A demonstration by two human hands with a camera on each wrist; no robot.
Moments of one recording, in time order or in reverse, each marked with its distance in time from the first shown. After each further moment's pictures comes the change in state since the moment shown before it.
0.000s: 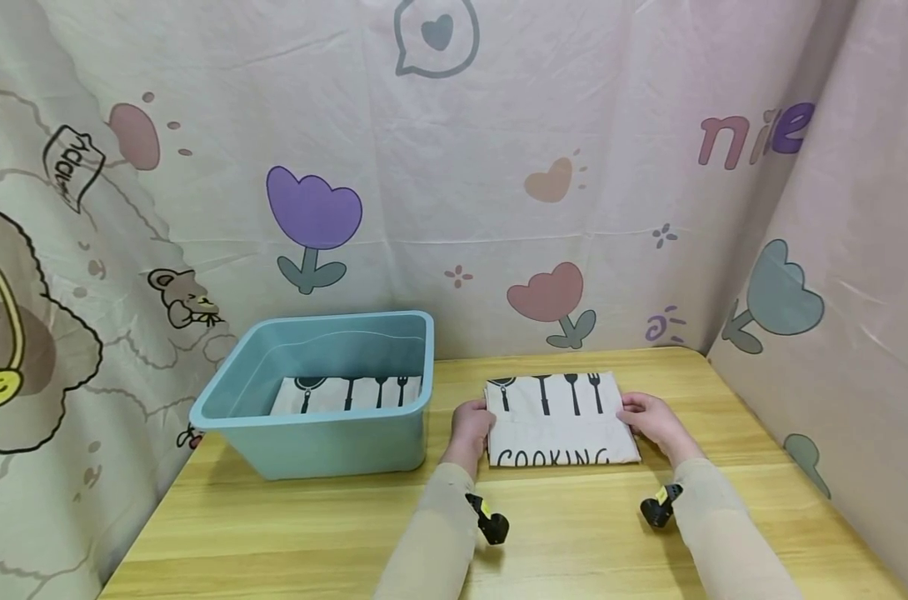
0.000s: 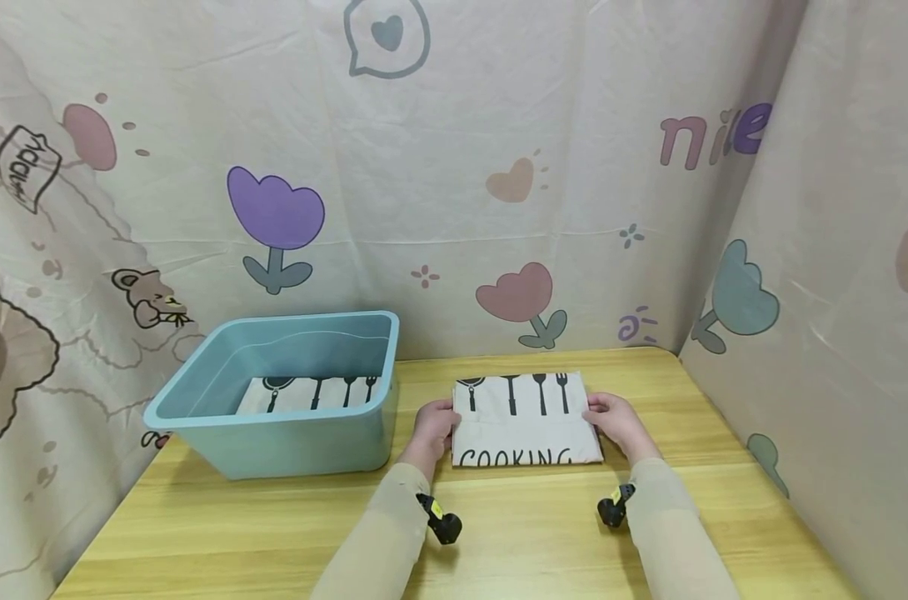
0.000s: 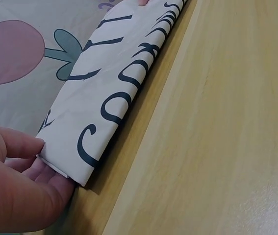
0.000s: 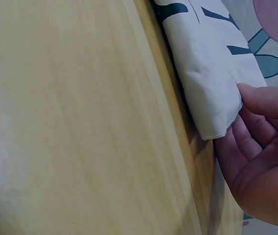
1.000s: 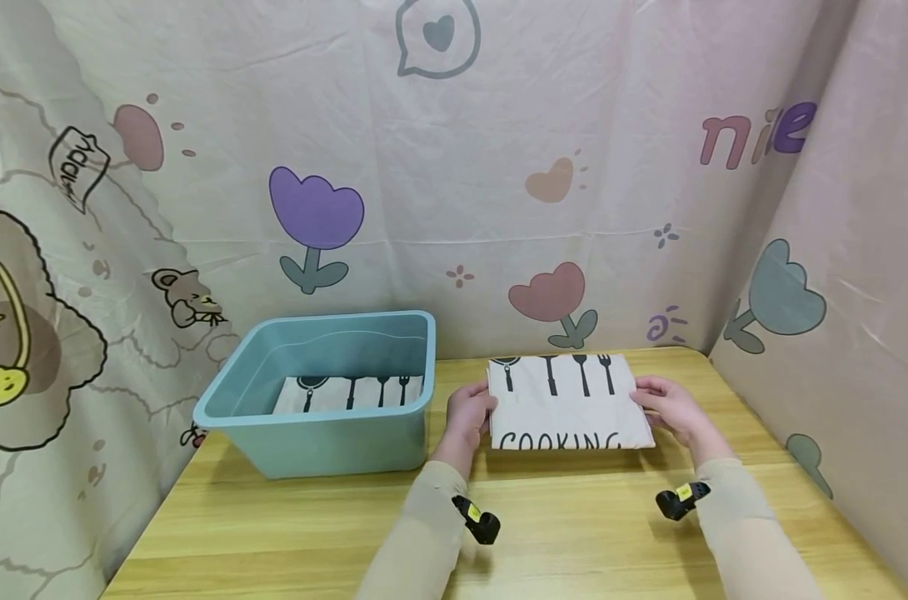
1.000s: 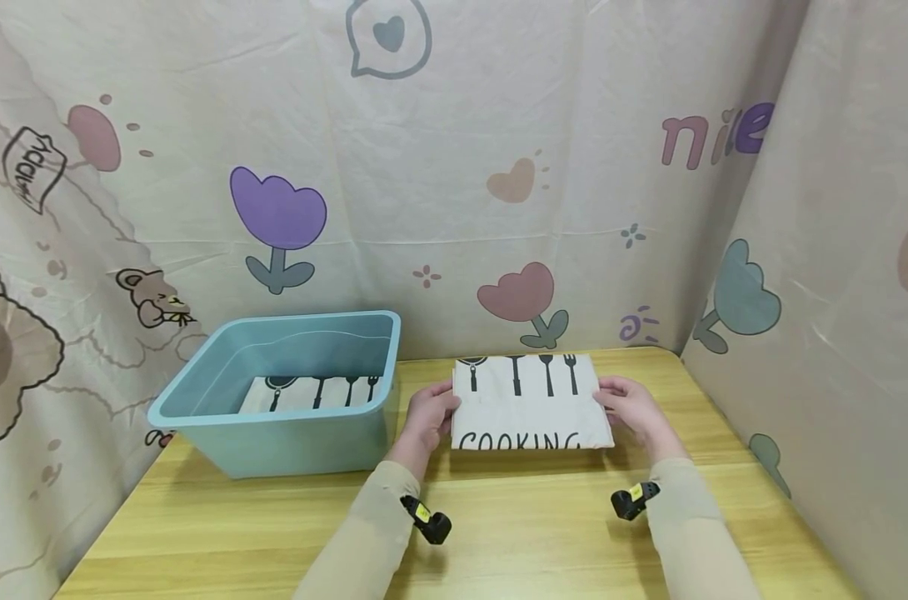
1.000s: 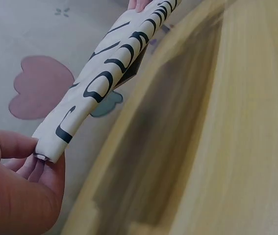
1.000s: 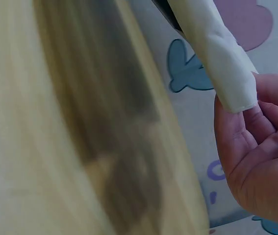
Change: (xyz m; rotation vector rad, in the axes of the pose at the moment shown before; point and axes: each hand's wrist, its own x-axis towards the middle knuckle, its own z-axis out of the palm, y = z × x) left_hand -0.011 0.033 -0.008 -0.138 -0.066 0.009; right_hand -0.020 -0.029 -0.029 0.296 -0.098 -0.118
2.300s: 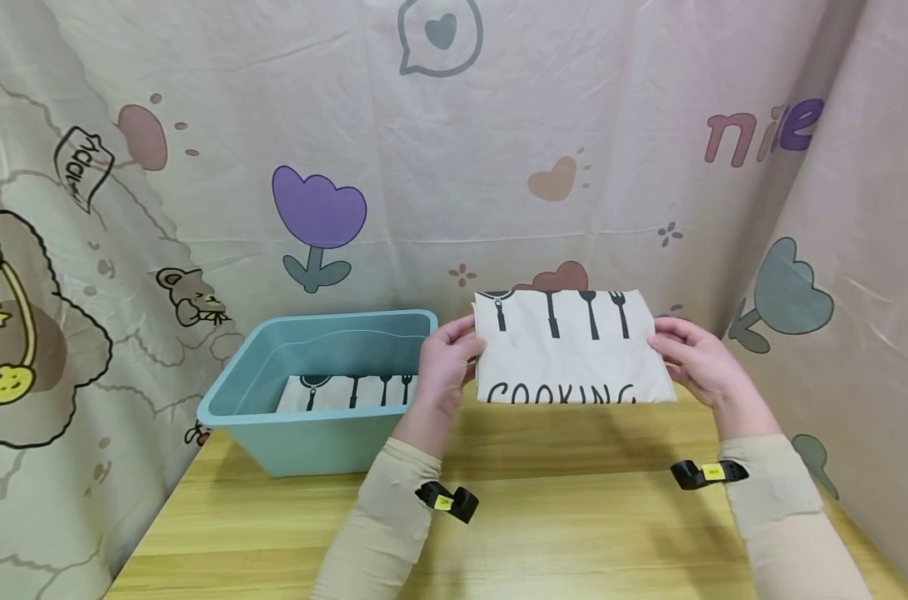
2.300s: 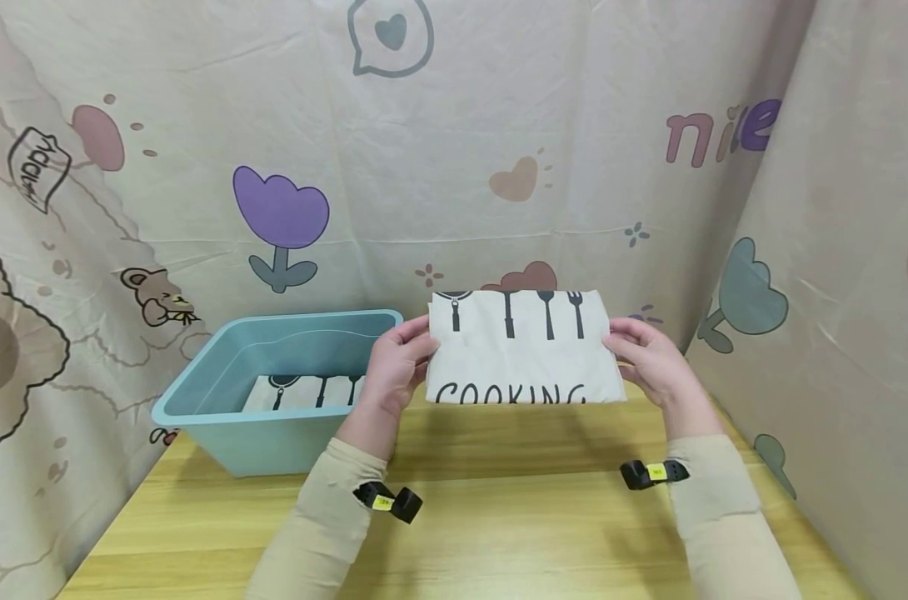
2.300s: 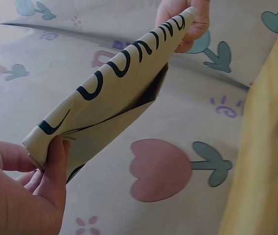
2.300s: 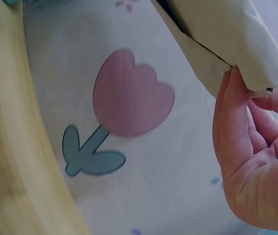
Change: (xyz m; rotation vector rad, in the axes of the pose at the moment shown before) left_hand -0.058 0.127 -0.009 -0.074 -0.066 0.182; right_hand -0.025 -0.106 -0.007 0.264 -0.074 -0.222
